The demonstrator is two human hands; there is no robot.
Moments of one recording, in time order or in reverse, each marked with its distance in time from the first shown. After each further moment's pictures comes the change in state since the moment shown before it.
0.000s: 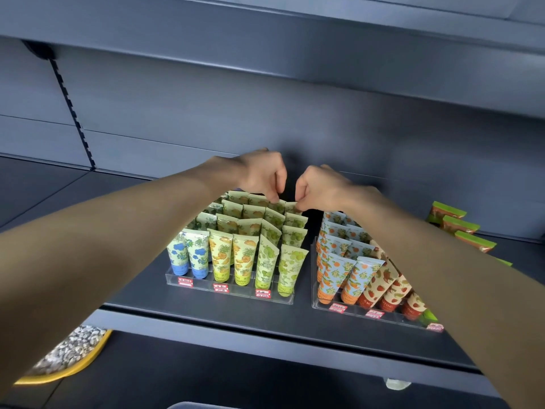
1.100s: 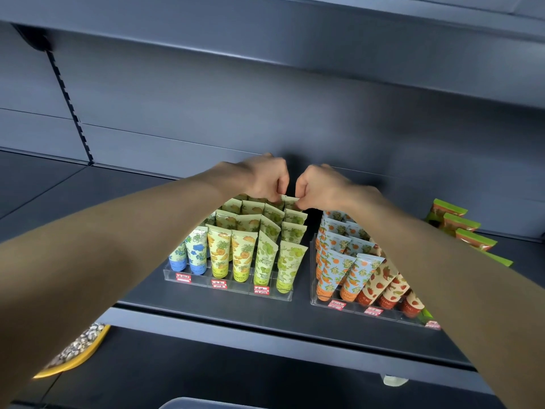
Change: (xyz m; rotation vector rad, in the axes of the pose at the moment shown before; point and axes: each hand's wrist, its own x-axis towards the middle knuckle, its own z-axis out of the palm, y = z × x) left_hand 0.005 0.003 0.016 0.105 0.039 0.027; right_hand -0.001 0.001 0.004 -0.013 -0.005 -0.009
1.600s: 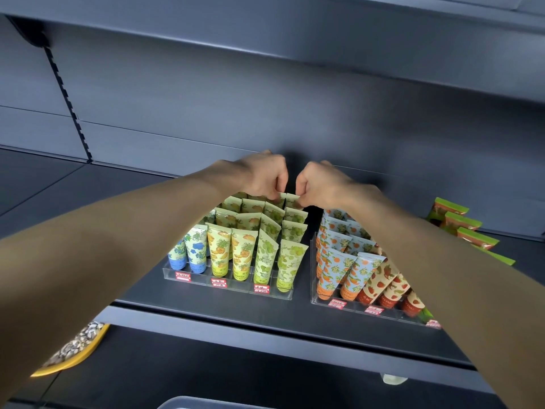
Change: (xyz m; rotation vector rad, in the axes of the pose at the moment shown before) left_hand -0.001 -0.003 0.001 -0.015 0.014 -0.004; right_hand 0.000 0.000 -0.001 -0.015 0.023 -0.005
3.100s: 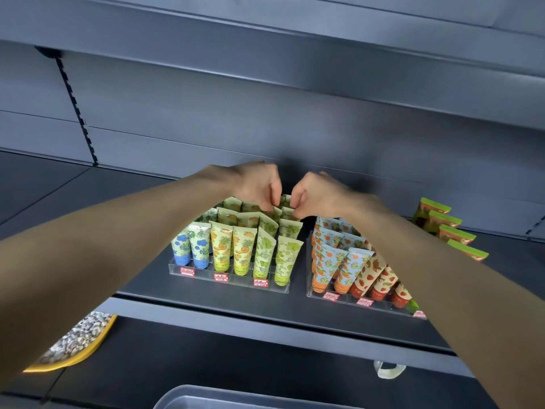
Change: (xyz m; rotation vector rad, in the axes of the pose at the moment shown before) left_hand -0.030 0.010 -0.011 -0.129 -0.129 0.011; right_hand -0.032 -0.008 -0.007 0.105 -0.072 -0.041
